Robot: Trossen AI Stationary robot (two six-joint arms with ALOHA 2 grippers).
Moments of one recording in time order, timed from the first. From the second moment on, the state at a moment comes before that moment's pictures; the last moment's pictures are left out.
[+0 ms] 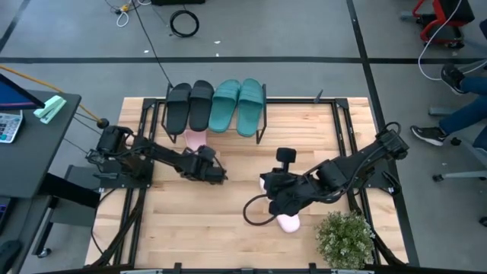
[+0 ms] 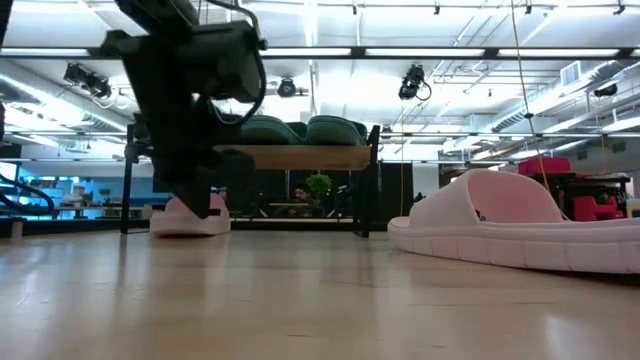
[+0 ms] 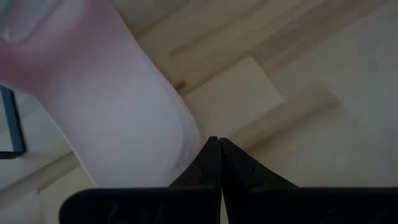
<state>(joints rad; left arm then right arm) -0.15 1.72 0.93 -0.69 -0.64 -1.11 0.49 1.68 1.76 -1.03 0.71 0.27</state>
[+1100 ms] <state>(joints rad) -0.11 1.72 0.98 -0.69 -0.54 -0.94 0.50 1.68 1.18 -1.00 0.44 0.62</state>
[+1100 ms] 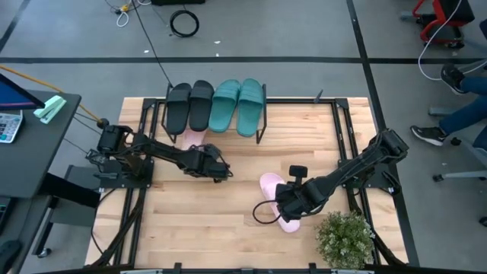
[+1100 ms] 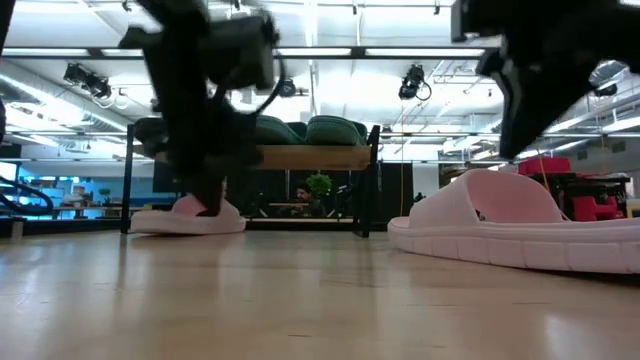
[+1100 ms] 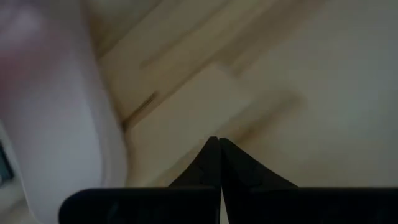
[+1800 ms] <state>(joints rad) -0.19 1.72 1.41 -0.91 -0.55 -0.66 0.55 1.68 1.12 -0.85 0.48 0.50</state>
